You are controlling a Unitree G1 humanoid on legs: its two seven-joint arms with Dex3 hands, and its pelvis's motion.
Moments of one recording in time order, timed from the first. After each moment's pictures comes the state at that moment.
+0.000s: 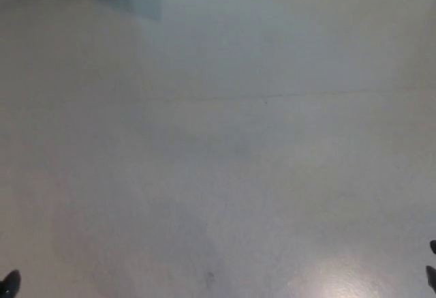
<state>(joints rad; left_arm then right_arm) -0.14 0.44 0.41 1.07 -0.15 -0.06 -0.21 -0.03 -0.35 -0.19 0.83 -0.05 -0.15 0.03</state>
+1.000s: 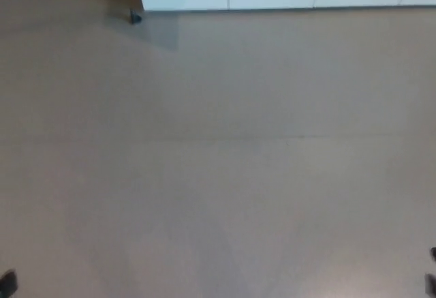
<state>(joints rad) -0.13 0.45 0.39 1.10 -0.17 -0.11 -0.24 0.01 -0.36 -0.17 0.84 -0.03 -0.19 0.03</state>
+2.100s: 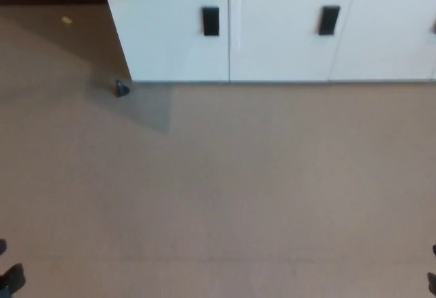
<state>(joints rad) -0.14 0.45 0.36 1.11 -0.17 -0.14 -0.24 -0.01 -0.38 -0.14 0.86 -0.04 -0.21 0.02</state>
